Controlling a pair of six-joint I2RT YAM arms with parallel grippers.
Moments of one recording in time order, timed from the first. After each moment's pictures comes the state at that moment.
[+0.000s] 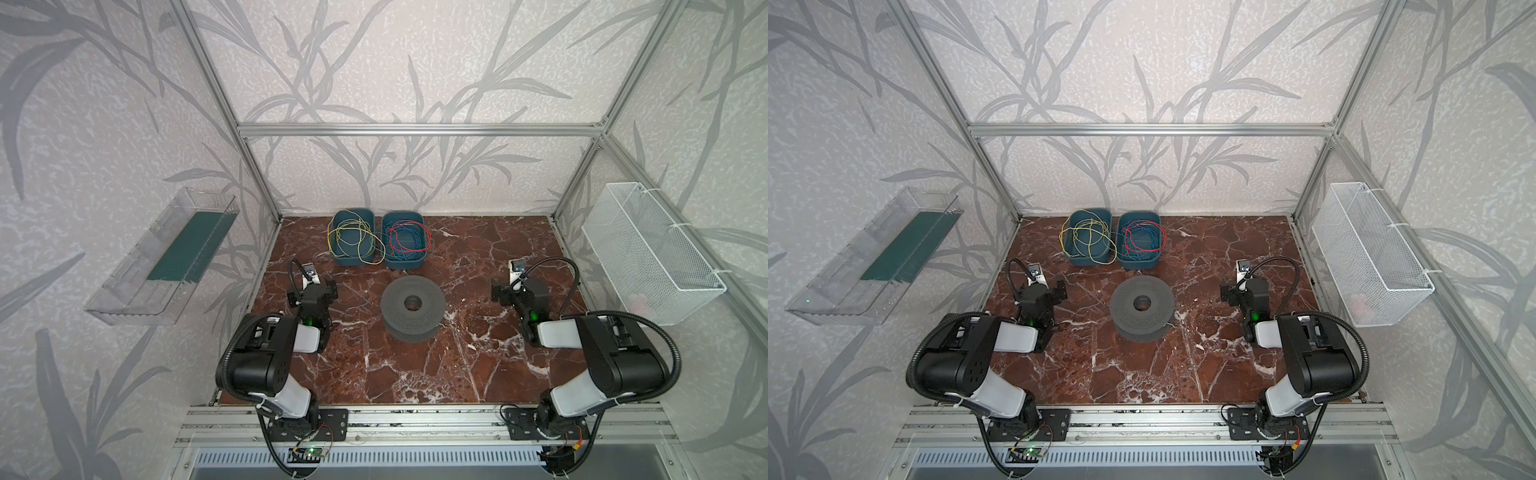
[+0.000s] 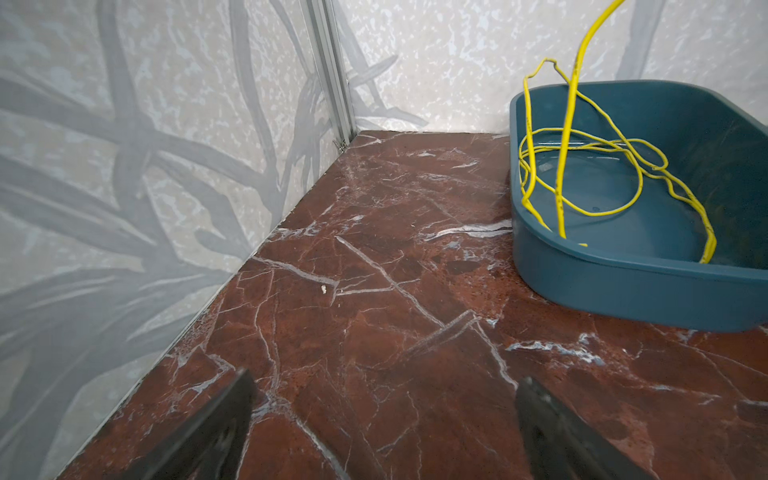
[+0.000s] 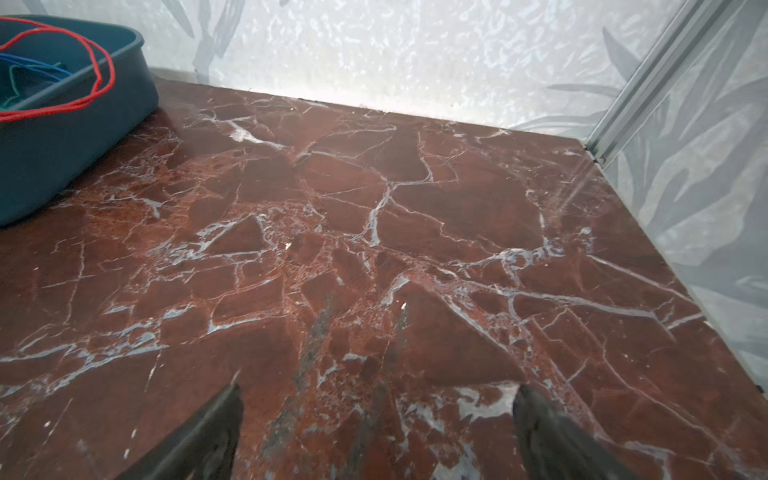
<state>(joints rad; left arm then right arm) -0.06 1.58 0.34 0.93 -0.48 -0.02 0.10 1.57 0.39 0.78 0.05 -0.08</state>
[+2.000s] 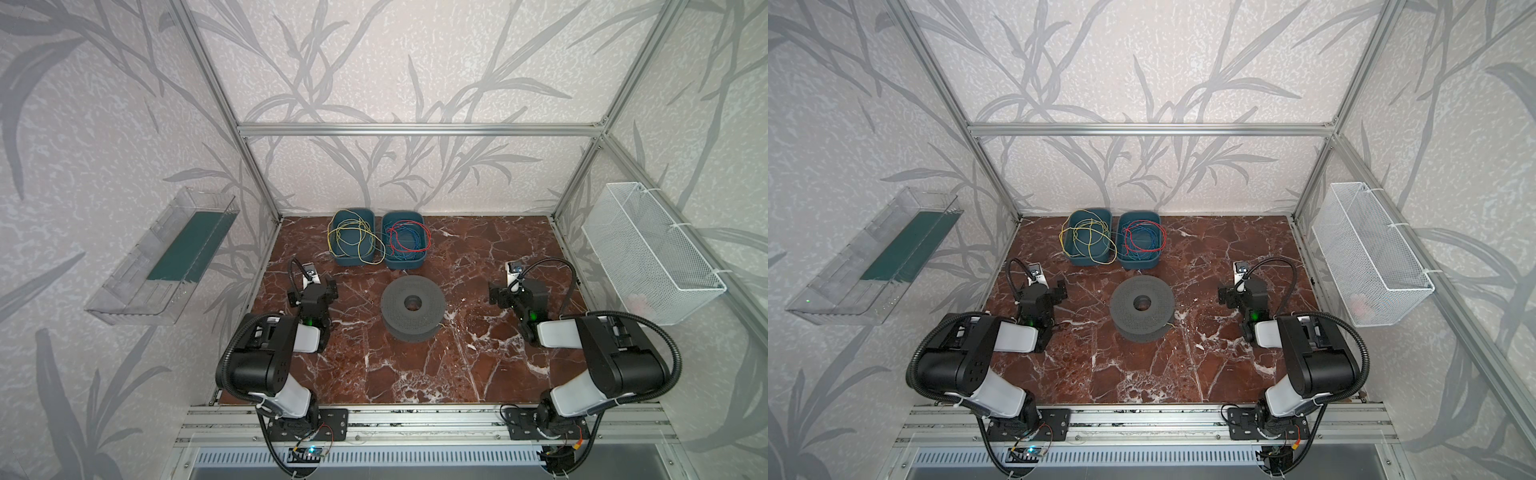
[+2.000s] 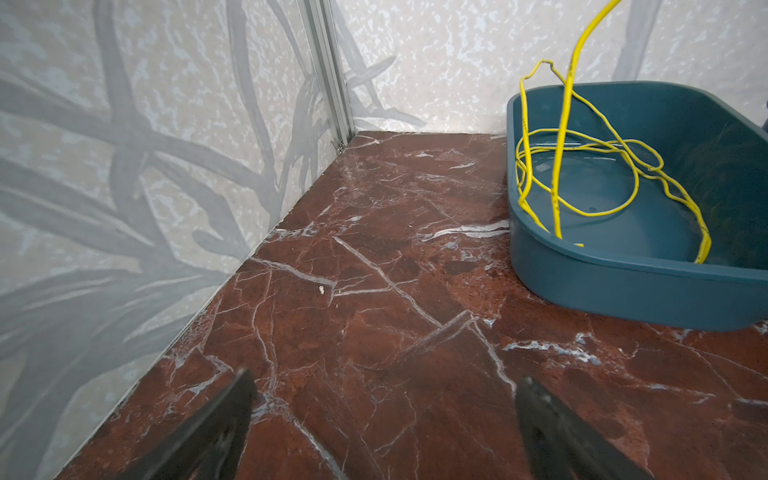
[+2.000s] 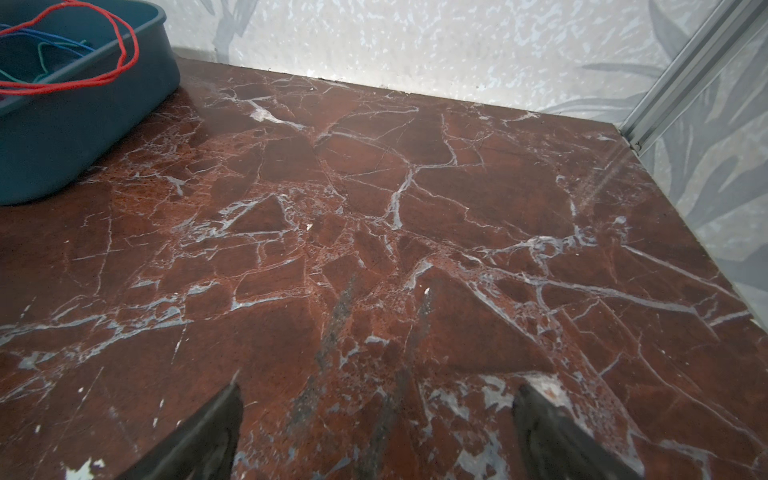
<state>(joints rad) -0.06 1.58 0.34 0.93 -0.48 -0.02 0.10 1.57 0.39 0.75 0.02 -0.08</state>
